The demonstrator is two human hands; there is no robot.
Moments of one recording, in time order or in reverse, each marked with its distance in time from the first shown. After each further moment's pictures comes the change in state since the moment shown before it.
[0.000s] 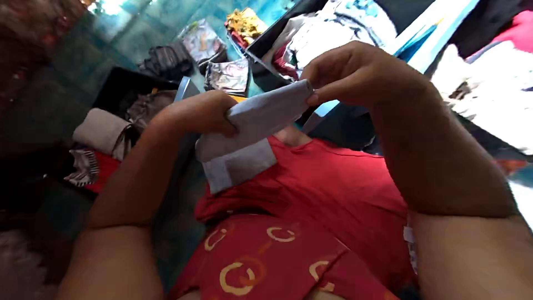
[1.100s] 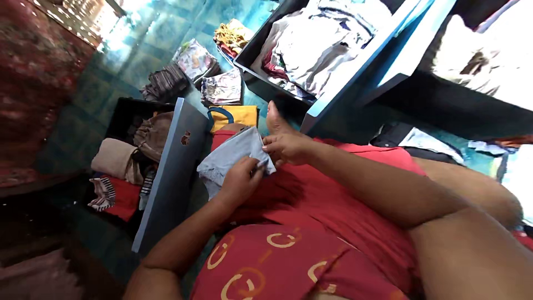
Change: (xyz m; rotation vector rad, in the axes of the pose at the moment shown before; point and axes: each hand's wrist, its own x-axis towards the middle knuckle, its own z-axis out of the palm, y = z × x) left_hand 0.018 -0.015 0.184 -0.094 0.561 0.040; right_hand -0.021 0.109 0.092 0.600 0.177 0.808
